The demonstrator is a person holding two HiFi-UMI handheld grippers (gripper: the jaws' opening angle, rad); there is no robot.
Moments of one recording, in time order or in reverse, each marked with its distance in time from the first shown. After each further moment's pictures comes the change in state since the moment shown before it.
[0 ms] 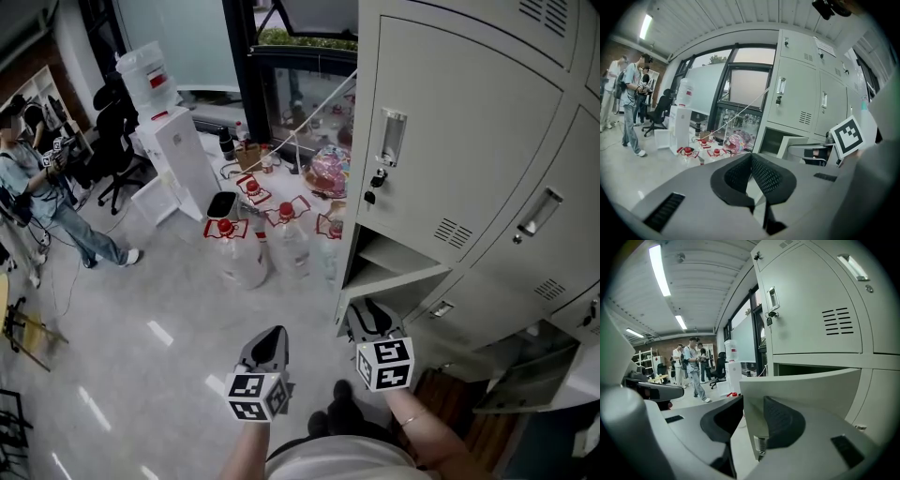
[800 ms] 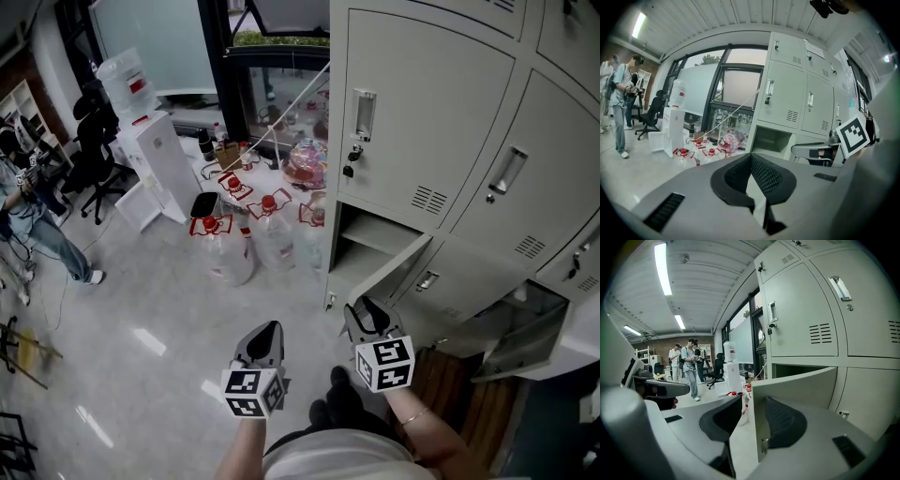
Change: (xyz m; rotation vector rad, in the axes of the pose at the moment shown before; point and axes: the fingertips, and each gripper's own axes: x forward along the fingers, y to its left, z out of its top) left arm -0.050 -0.016 -0.015 0.051 0.005 -0.083; right arm -0.071 0.030 -0.021 0.000 -0.016 -0.051
